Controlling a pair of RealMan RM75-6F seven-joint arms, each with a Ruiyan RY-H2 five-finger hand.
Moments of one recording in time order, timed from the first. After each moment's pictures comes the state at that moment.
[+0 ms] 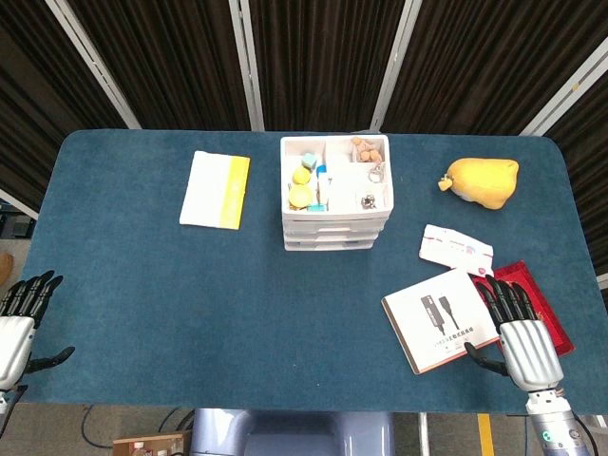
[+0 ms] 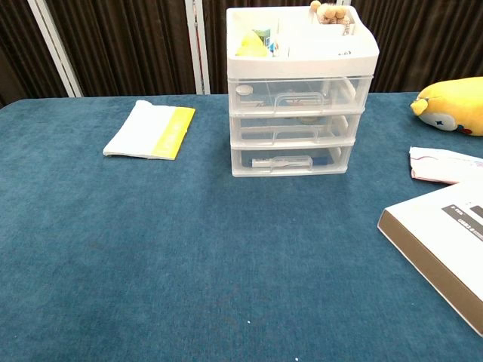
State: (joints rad) left arm -0.07 -1.05 0.02 -1.71 1.55 1.47 0.00; right arm 0.15 -1.17 -0.05 -1.70 -1.57 1.51 -0.08
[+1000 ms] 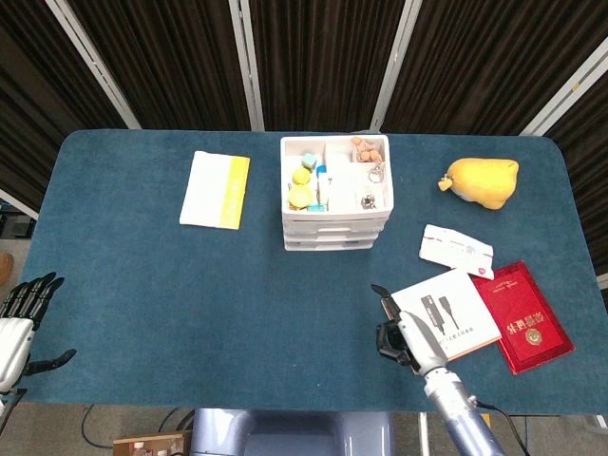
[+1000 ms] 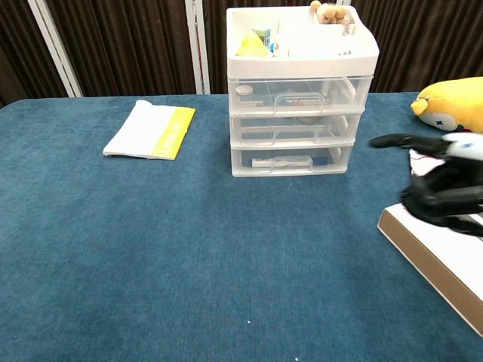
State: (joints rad) left arm -0.07 -1.03 0.03 -1.72 1.57 1.46 -0.07; right arm 0.39 -1.37 0.11 -2.13 -1.03 1.12 -0.02
